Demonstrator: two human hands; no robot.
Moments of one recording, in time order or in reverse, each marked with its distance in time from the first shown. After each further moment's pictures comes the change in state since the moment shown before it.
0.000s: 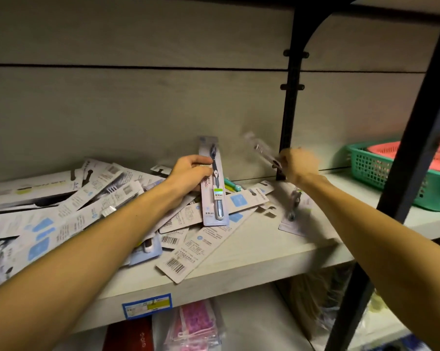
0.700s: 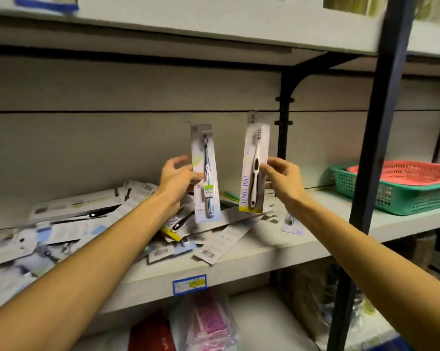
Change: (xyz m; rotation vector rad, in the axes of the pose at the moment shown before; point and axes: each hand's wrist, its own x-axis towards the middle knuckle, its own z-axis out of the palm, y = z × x) left_hand -0.087 0.046 -0.073 -0.363 0.131 0.117; right_hand -0.123 -0.108 -0.108 1.305 0.099 0.066
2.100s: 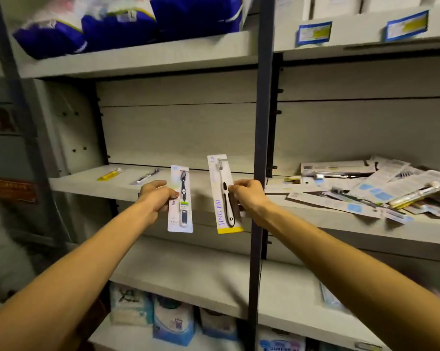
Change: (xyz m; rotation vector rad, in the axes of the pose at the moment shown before) left_hand -0.322 0.141 -0.661 0.238 0.698 -0.201; right_hand -0.382 -0.210 0.585 0.119 -0.670 0.326
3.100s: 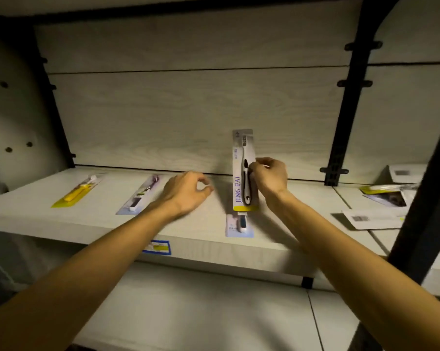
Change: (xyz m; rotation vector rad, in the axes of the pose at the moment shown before) left_hand 0.325 -0.037 0.015 1.049 -0.250 0.646; right_hand 0.292 0.042 0.127 -0.048 0.493 0.010
